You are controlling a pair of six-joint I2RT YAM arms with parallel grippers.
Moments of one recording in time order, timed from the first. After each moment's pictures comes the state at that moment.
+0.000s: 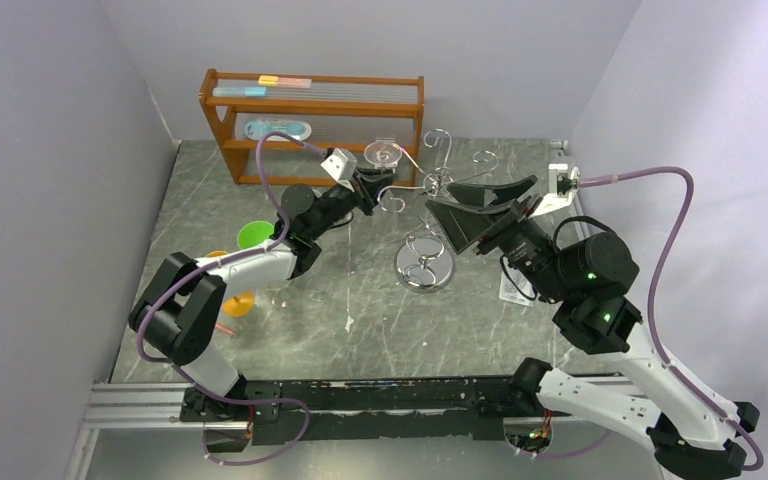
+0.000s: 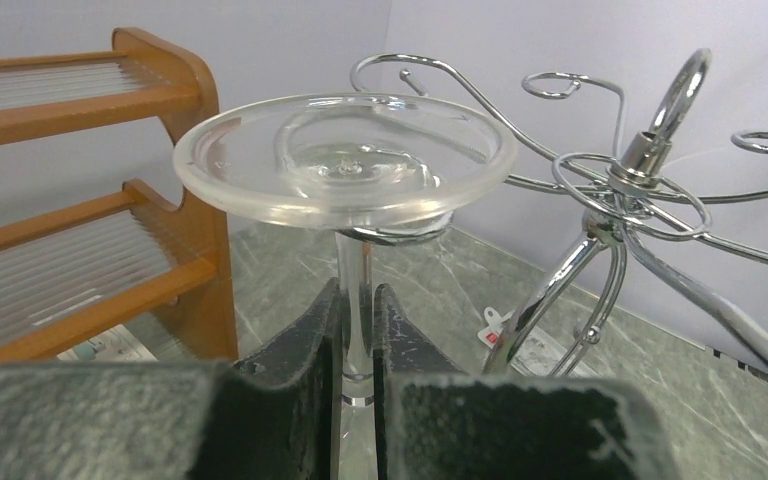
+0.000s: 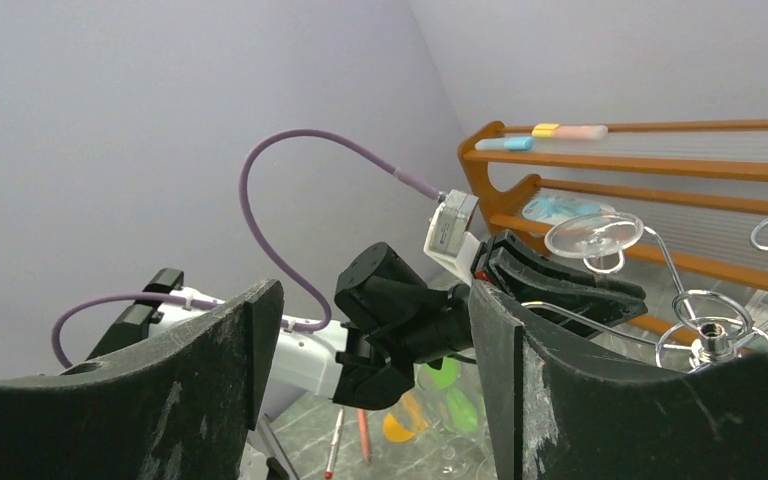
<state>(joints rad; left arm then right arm) -0.62 1.62 0.91 1.00 0.29 -0.22 0.88 0.74 1.07 0.03 0.09 0.43</state>
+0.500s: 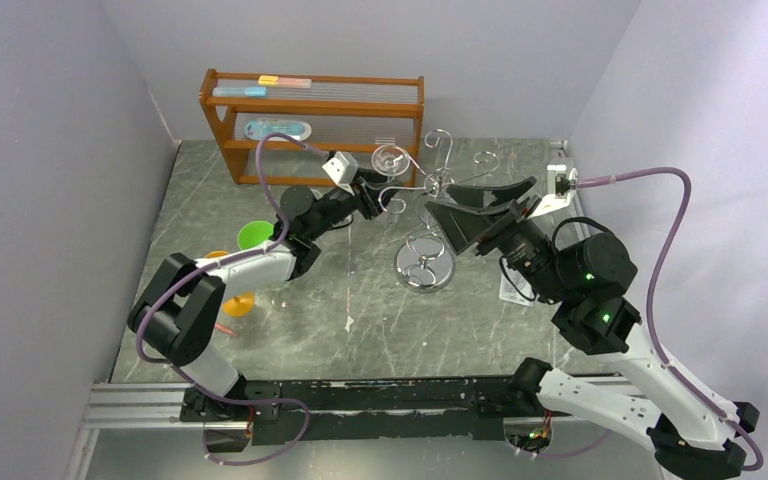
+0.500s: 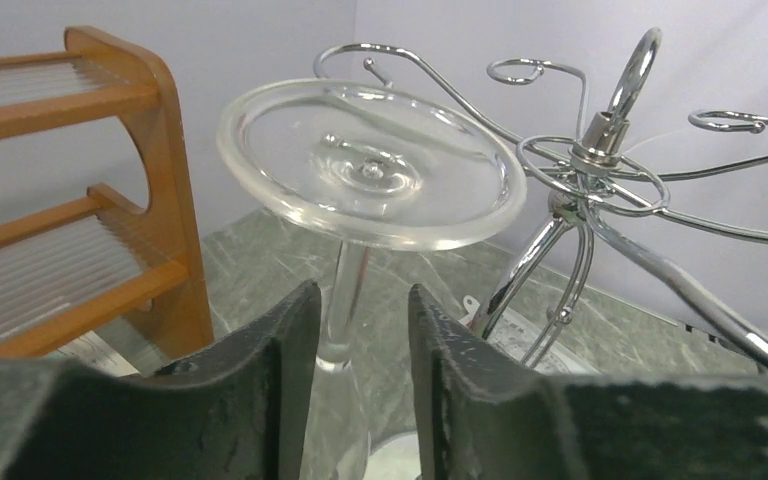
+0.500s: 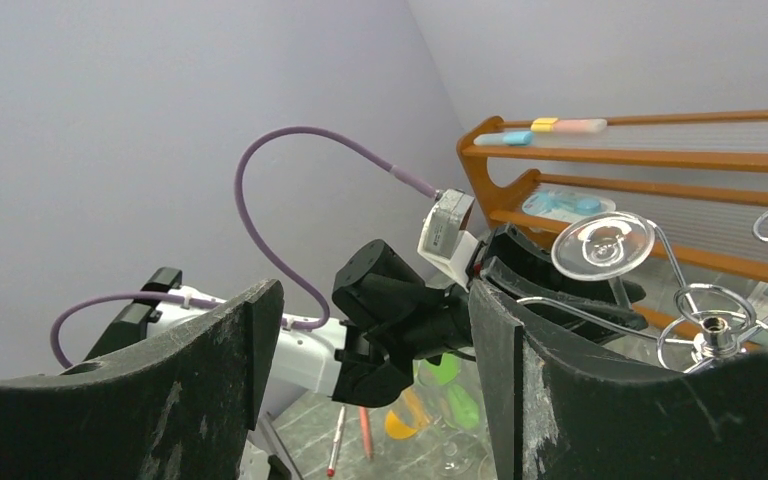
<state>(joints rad) -0.62 1.62 0.90 1.01 0.37 -0.22 0.88 0.73 1.06 0.03 0.10 0.44</state>
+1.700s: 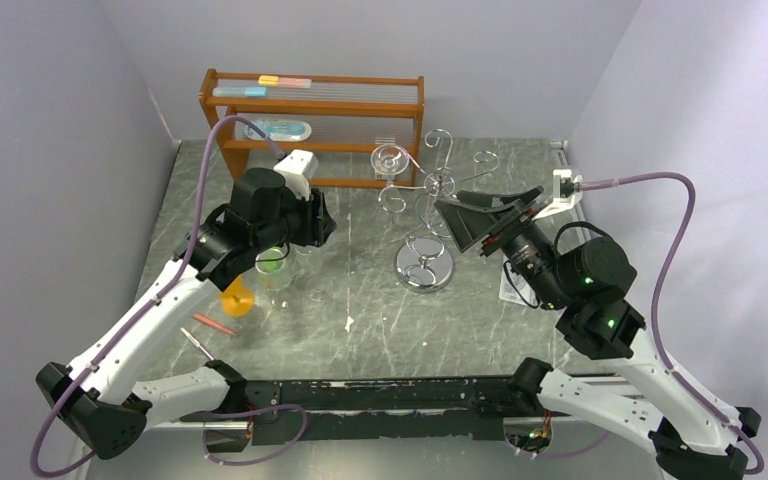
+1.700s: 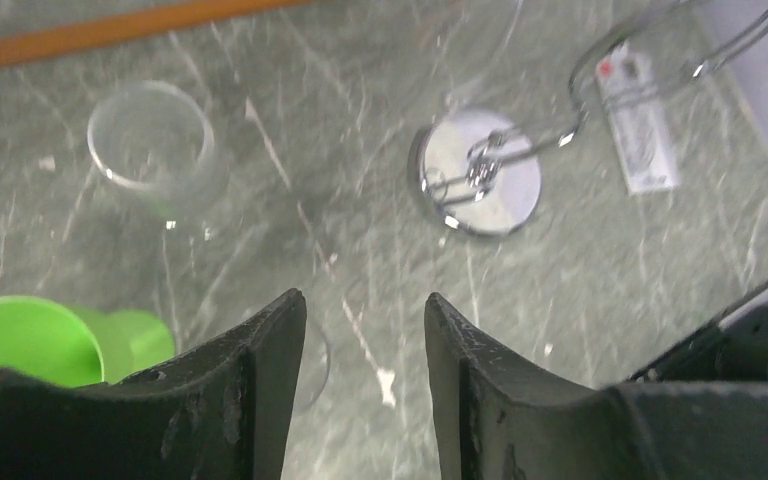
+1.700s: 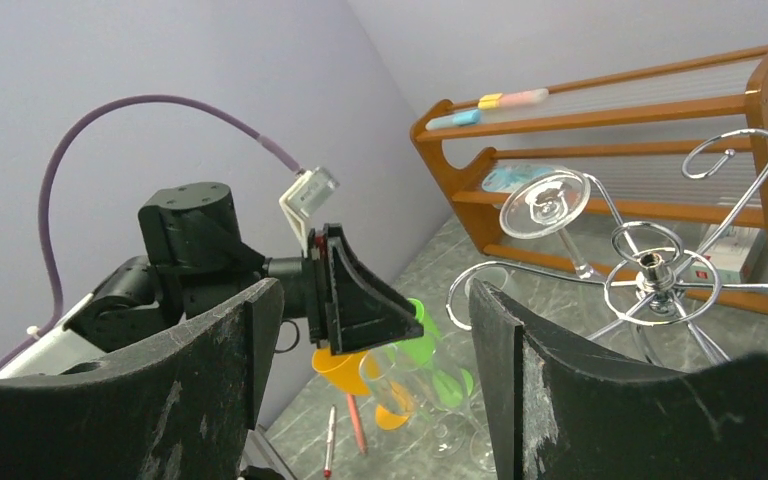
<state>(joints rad) -0.63 1.11 1.19 -0.53 -0.03 -0.30 0.88 0.69 1.04 -0.05 0.21 0.49</state>
